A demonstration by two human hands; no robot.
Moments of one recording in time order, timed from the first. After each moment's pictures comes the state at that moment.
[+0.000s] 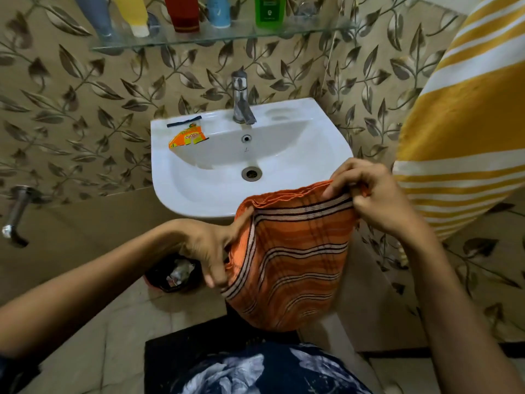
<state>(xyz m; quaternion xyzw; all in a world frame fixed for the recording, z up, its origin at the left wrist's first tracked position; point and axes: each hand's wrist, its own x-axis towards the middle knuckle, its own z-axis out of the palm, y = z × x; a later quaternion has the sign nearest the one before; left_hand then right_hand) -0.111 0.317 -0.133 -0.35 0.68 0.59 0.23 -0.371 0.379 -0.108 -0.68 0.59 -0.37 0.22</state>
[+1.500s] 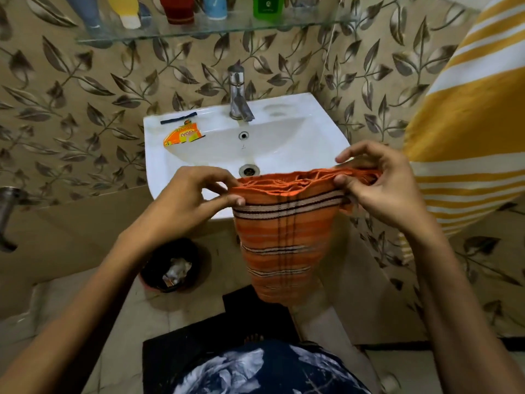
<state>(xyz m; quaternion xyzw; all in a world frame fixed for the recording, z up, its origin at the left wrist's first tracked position) -0.088 0.313 -0.096 -0.38 0.83 0.30 -0.26 -0.356 0.378 -0.091 -0.62 0.57 -0.48 0.25</state>
